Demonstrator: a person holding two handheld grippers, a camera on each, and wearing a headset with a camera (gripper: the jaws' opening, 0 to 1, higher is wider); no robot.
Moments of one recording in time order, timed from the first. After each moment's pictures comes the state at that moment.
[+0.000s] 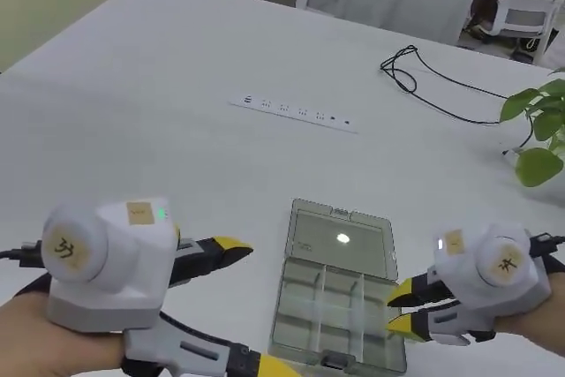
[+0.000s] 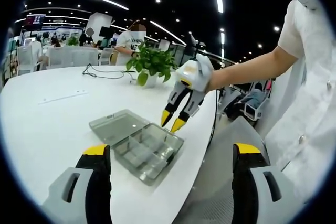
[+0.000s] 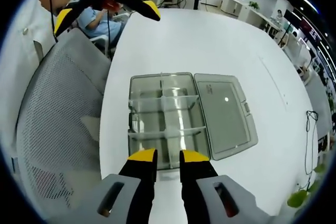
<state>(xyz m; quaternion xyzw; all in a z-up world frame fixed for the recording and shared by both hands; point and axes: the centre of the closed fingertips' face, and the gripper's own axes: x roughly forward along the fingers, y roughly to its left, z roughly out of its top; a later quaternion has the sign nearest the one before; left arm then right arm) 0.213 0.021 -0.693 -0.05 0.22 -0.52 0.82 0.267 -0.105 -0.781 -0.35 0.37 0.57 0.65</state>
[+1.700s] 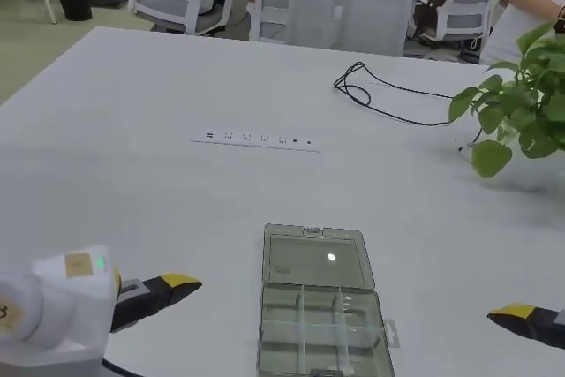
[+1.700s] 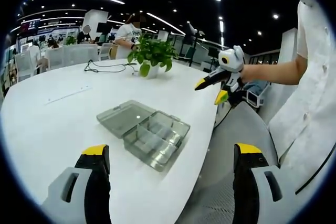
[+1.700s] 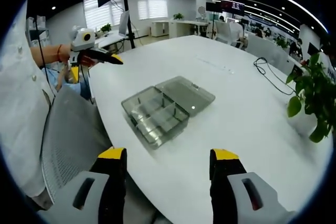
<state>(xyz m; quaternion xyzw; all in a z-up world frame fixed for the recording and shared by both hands) 0.212 0.043 -0.706 0.00 0.24 -0.52 0.82 0.221 -0.192 -0.726 -0.14 0.34 0.41 0.84</state>
